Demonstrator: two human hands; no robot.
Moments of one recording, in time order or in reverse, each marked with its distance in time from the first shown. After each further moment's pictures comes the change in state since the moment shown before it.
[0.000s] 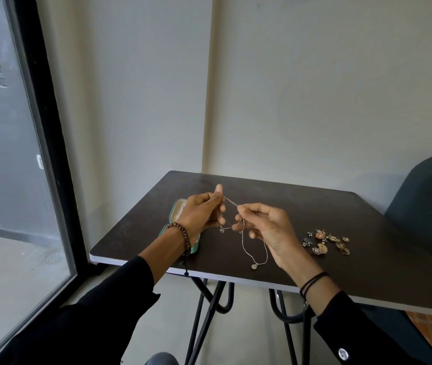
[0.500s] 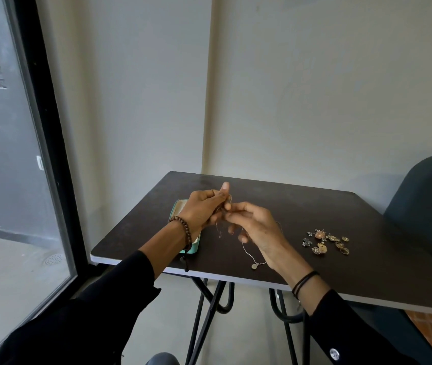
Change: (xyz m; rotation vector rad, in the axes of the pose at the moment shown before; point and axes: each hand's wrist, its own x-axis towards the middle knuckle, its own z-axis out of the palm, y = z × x) left_hand -0.004 0.018 0.004 0.036 -0.091 0.010; right_hand -0.002 -0.004 0.020 -0.080 -0.113 0.017
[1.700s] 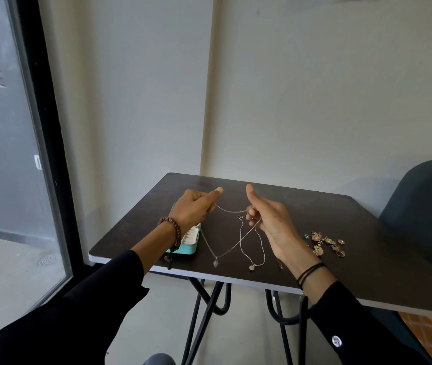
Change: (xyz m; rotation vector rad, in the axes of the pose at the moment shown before) left_hand 0.003 -0.002 -0.019 0.320 0.130 0.030; right_hand 0.009 -0.016 -0.018 0.035 0.208 0.038
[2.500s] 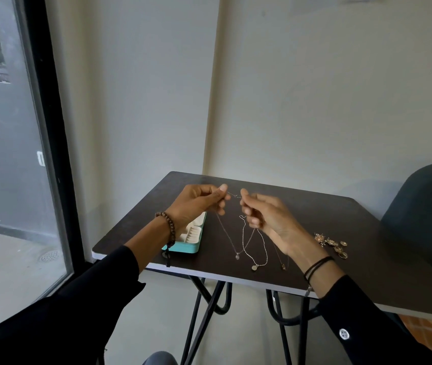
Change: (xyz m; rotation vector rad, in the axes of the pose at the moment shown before) left_hand -0.004 0.004 -0.012 -0.239 -0.175 0.116; right_hand 0.003 -0.012 0.000 0.021 -0.278 0.031
